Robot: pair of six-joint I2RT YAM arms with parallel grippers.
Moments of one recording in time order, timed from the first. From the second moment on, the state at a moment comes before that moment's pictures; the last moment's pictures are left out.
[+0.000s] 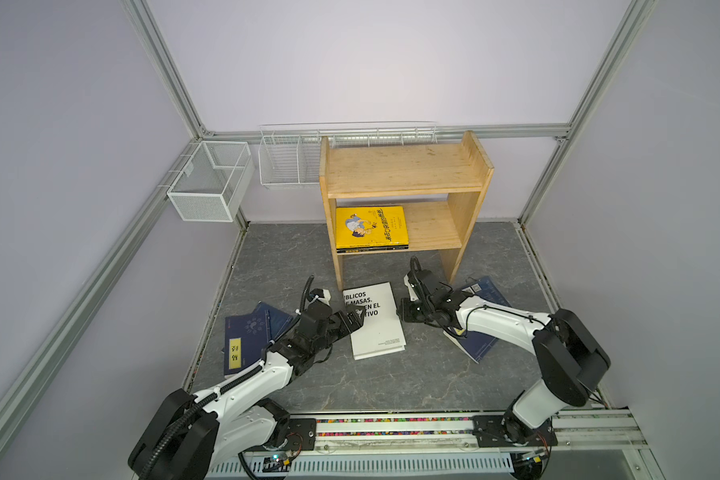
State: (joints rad) left arm -0.63 1.11 0.41 0.13 0.06 -0.96; right arm 0.72 1.64 0.99 -0.29 -0.09 0.62
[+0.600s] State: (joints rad) left arm -0.63 1.25 0.42 0.11 0.00 -0.94; right arm 0.78 1.70 1.00 -0.41 0.10 0.58
